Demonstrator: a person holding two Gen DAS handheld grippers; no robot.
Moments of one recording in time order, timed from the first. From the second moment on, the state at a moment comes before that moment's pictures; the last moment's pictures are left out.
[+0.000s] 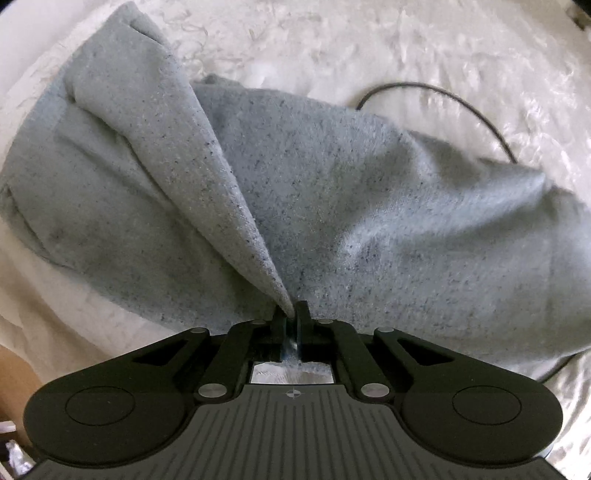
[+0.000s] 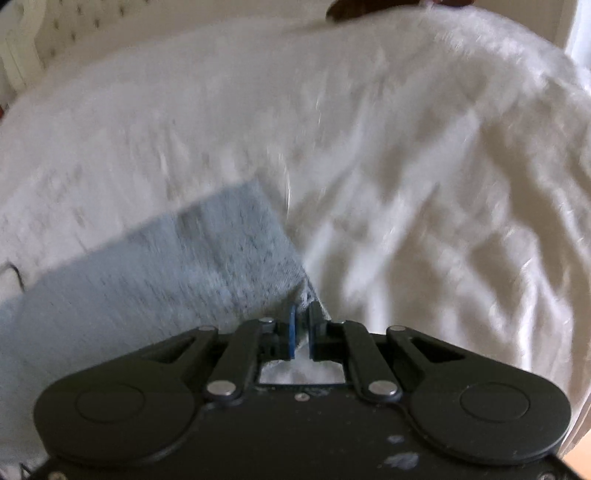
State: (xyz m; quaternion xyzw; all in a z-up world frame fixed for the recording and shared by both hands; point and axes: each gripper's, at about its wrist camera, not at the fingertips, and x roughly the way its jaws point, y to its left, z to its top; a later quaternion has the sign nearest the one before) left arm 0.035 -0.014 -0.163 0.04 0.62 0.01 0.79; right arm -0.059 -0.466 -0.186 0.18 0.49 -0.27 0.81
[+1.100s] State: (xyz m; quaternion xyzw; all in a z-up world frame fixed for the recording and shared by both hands) left arm 0.124 0.245 -0.105 -0.01 0.54 -0.03 0.84; right arm 0.037 -0.039 -0.040 0.07 0.37 0.16 0.91
